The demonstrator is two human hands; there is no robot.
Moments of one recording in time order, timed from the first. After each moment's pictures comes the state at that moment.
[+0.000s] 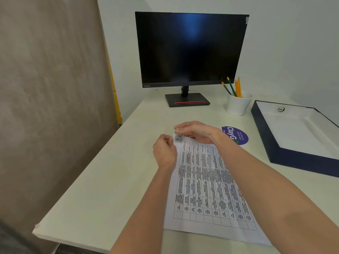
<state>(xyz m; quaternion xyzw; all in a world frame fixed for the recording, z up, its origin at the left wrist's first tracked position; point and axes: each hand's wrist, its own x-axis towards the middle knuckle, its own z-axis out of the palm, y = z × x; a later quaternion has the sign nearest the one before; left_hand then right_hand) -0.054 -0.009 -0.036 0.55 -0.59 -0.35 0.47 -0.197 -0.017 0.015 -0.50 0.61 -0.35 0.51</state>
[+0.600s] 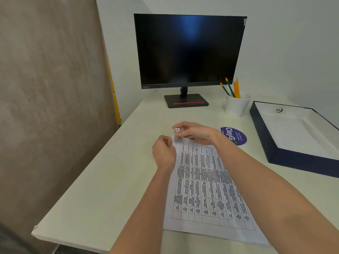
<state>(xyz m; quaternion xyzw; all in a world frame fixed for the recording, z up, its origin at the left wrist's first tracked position) -0.054 -0.010 -0.037 0.56 -0.59 -0.35 0.47 -0.198 -0.017 0.010 -0.54 0.64 -0.31 0.46</state>
